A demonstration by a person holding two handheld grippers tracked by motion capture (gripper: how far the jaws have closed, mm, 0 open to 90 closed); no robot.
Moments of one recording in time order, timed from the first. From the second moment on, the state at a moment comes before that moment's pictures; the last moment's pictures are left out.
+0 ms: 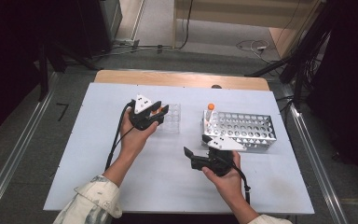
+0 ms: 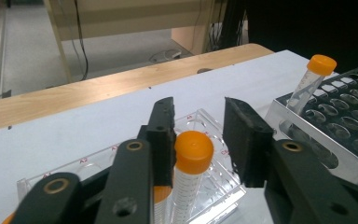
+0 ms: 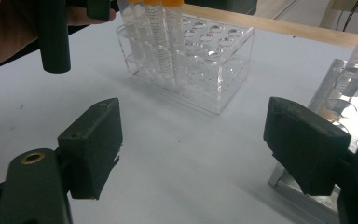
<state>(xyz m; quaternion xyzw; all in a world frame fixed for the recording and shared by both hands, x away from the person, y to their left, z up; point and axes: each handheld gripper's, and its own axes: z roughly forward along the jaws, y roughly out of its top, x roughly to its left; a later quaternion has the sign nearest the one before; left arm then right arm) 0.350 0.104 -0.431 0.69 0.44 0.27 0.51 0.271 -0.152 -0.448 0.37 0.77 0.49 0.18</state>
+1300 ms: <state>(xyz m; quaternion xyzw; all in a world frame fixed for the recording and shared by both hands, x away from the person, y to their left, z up) 0.293 0.112 -0.417 0.72 0.39 0.18 0.54 0.329 -0.168 -0.446 0.43 0.72 0.49 0.26</state>
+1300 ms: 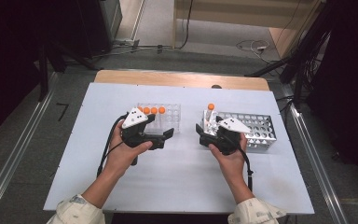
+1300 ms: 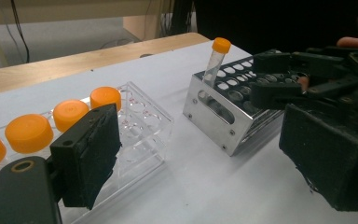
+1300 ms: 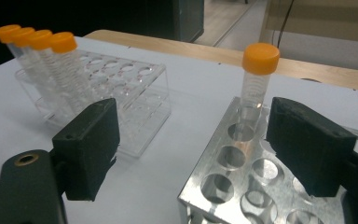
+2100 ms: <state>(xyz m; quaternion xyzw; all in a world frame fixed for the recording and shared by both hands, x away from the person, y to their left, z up) 0.292 0.115 -0.412 0.71 0.39 0.16 0.56 0.372 -0.163 -0.455 0.48 0.69 0.45 0.31</state>
